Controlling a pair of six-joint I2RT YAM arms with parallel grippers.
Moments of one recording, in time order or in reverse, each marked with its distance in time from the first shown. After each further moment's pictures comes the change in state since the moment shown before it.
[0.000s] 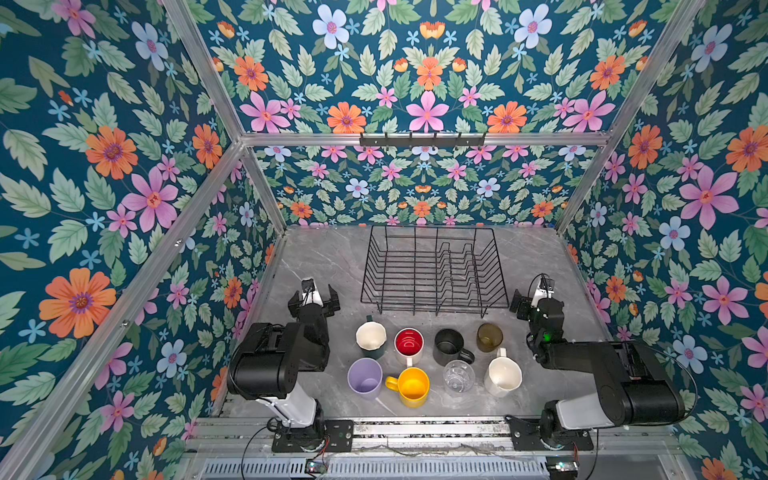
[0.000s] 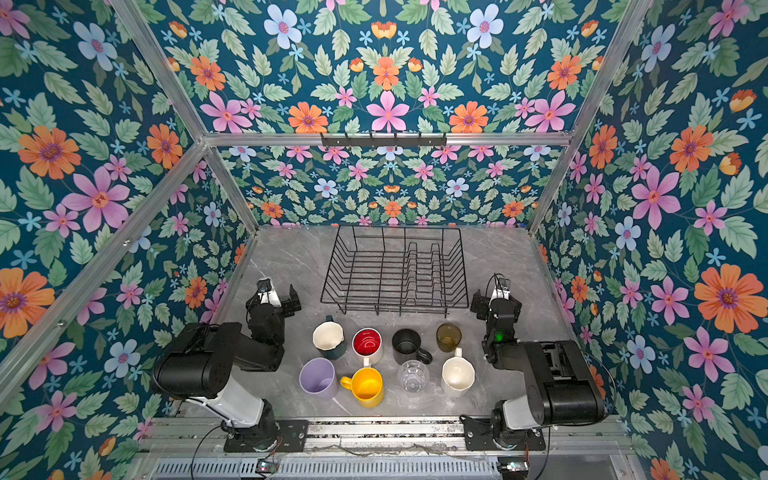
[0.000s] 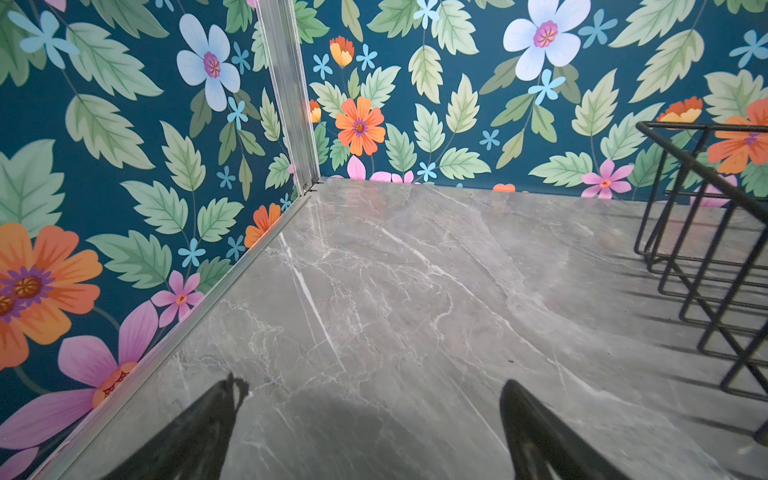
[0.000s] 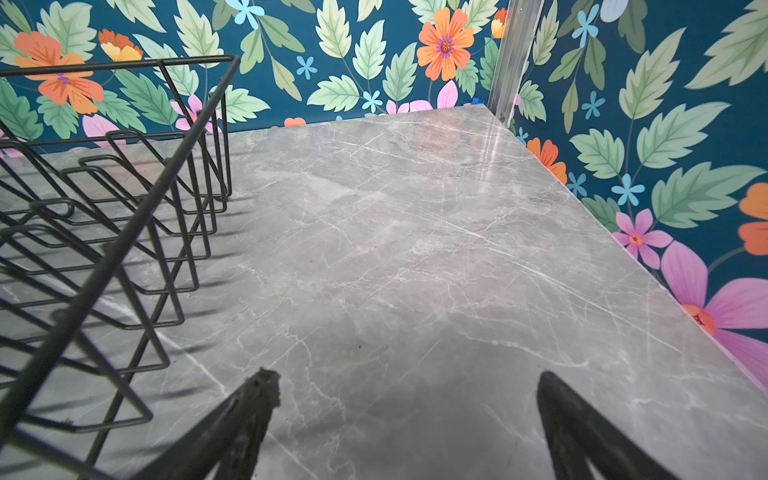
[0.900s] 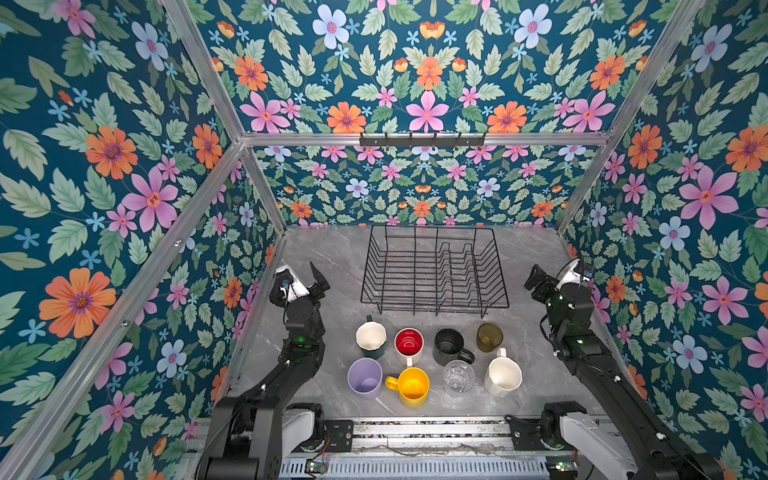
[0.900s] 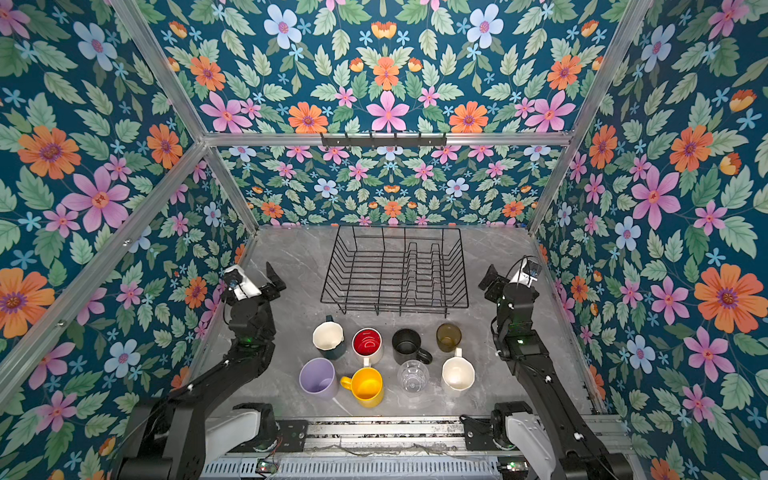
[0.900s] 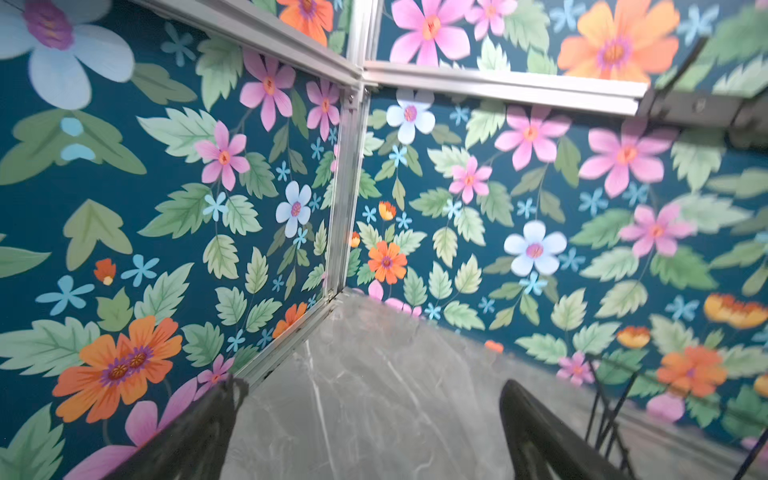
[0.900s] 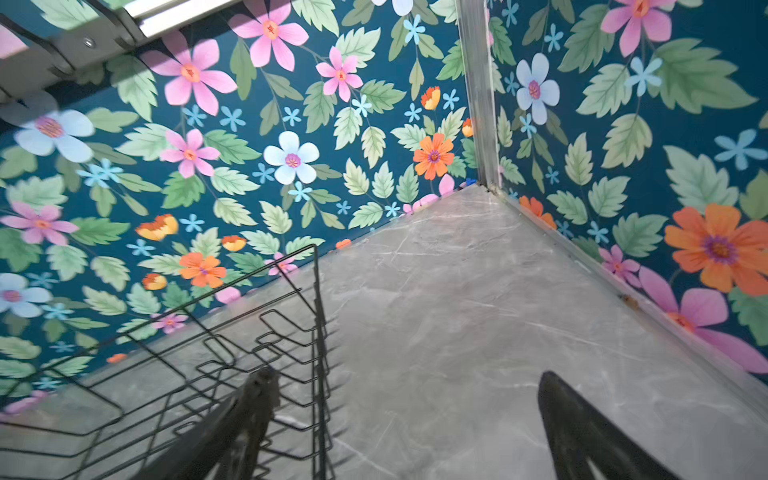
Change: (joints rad) left arm -0.049 -0.576 0.123 -0.456 -0.192 -0.218; right arm 0.043 -0.597 0.264 -0.743 0.011 0.349
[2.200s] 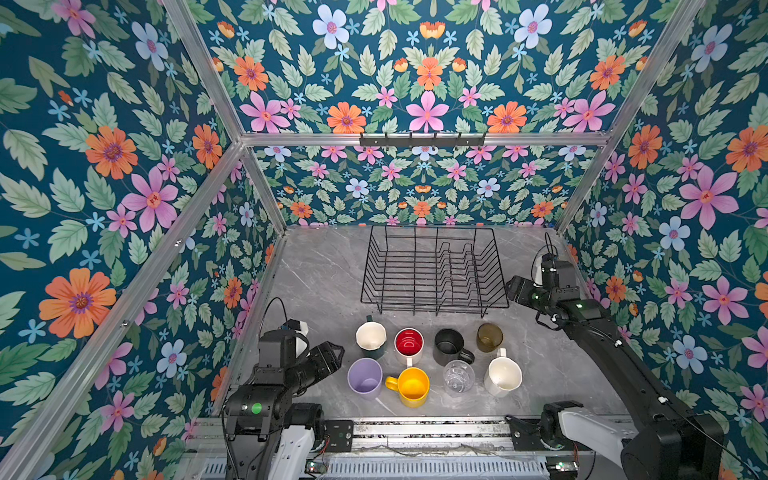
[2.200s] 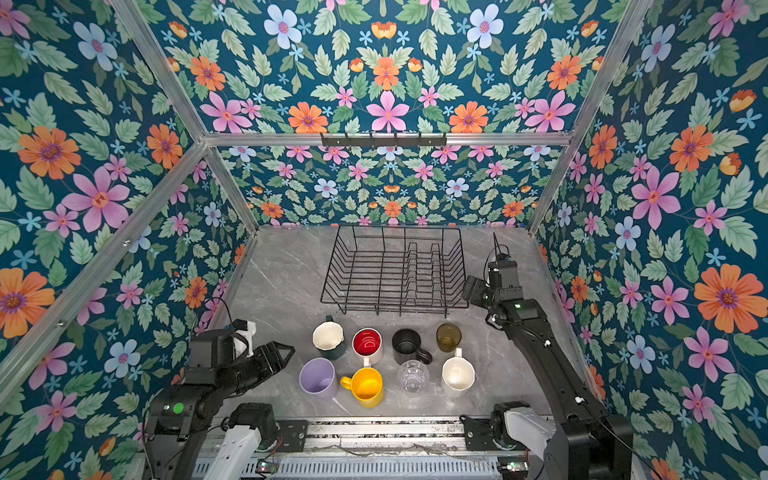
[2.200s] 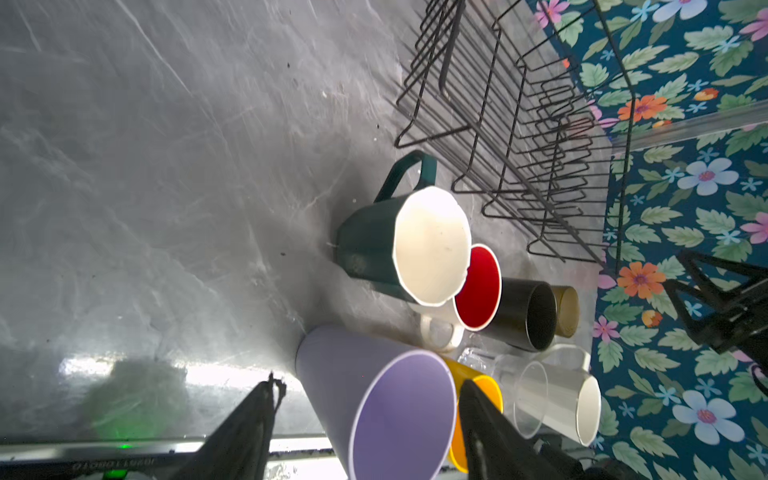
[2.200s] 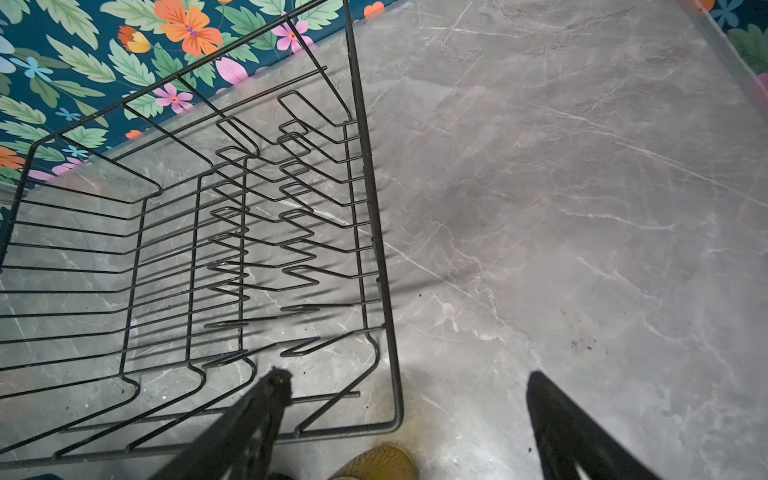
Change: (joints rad) left arm 0.002 -0.607 0.392 -1.991 0.845 -0.372; right arm 0.055 0.265 0.341 -0.618 -0.264 -0.003
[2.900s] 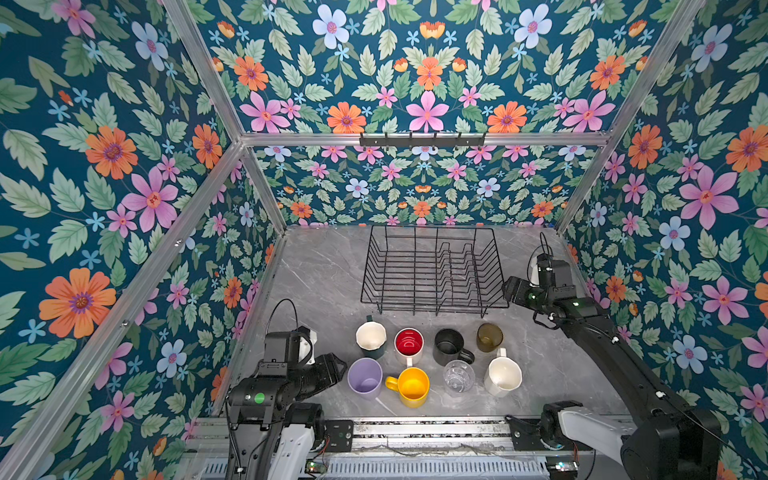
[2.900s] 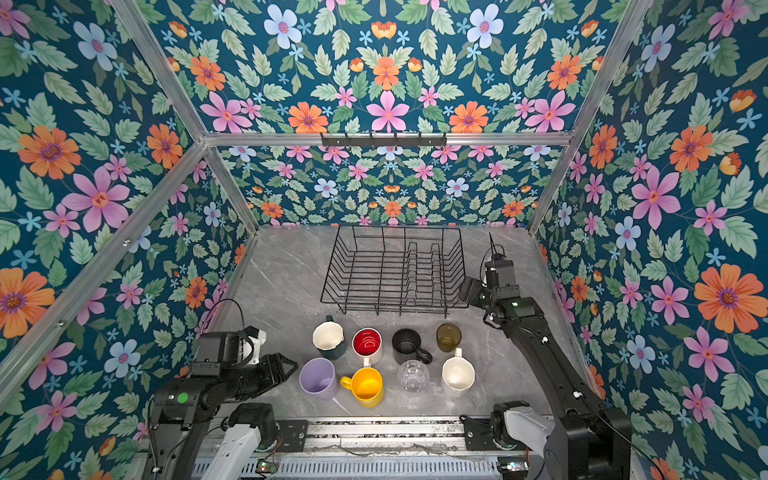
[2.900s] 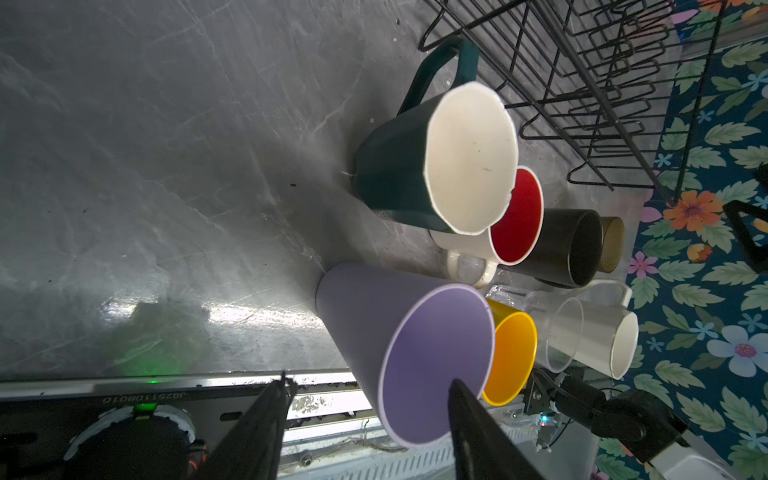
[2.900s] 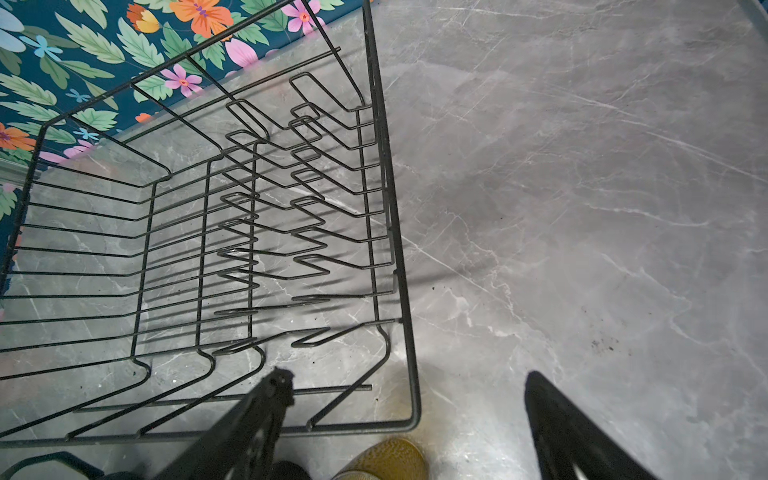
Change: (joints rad) left arm 0.002 0.051 -0.010 -0.111 0.058 0.123; right arm 0.014 0.017 0.002 0.001 -0.013 0.000
